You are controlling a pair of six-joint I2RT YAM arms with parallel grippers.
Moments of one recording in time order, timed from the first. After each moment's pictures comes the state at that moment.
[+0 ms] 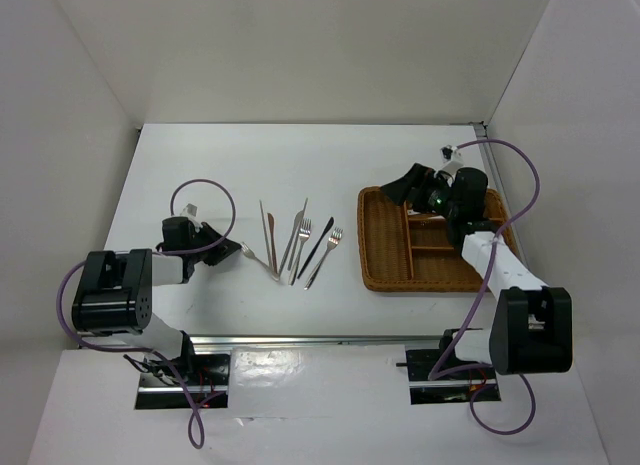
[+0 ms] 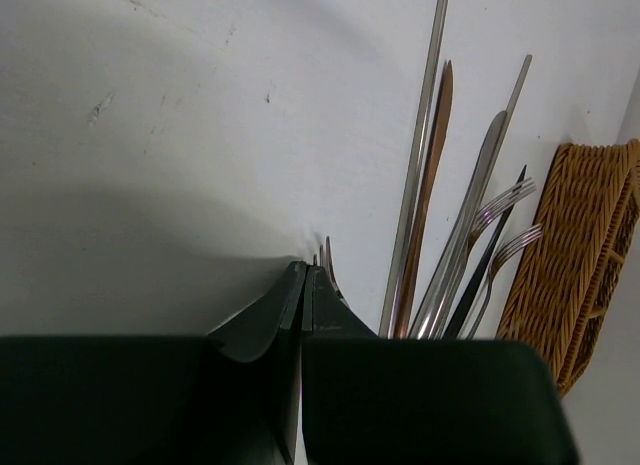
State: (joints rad) left arm 0.10 1.55 0.41 0.44 0.47 -0.77; right arm 0.00 1.27 0.73 0.25 -0.57 0.52
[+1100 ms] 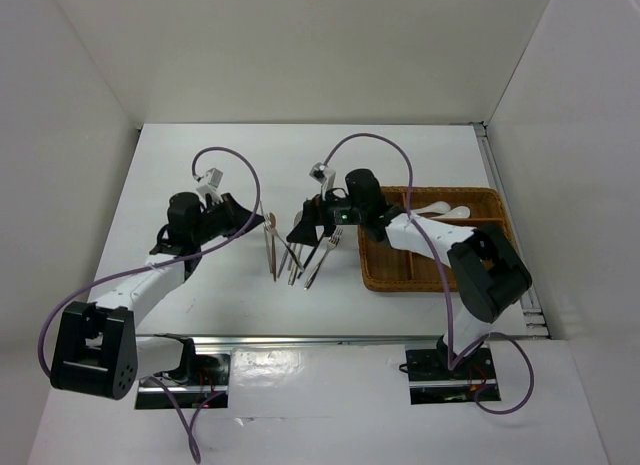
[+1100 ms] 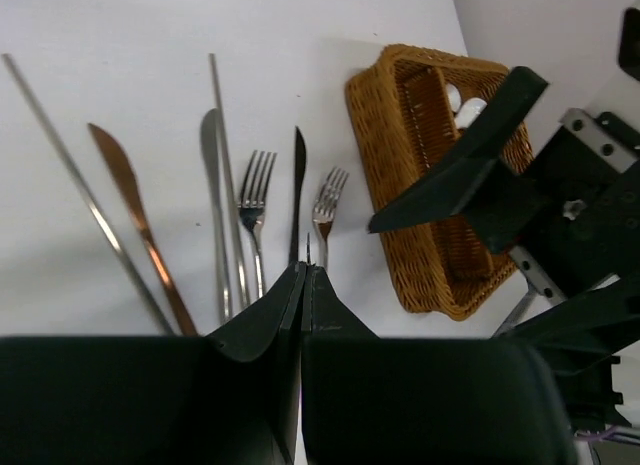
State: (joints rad) left arm -0.11 1.21 0.56 0.30 0.55 -0.64; right arm 0.59 1.66 0.97 0.29 -0.70 0.31
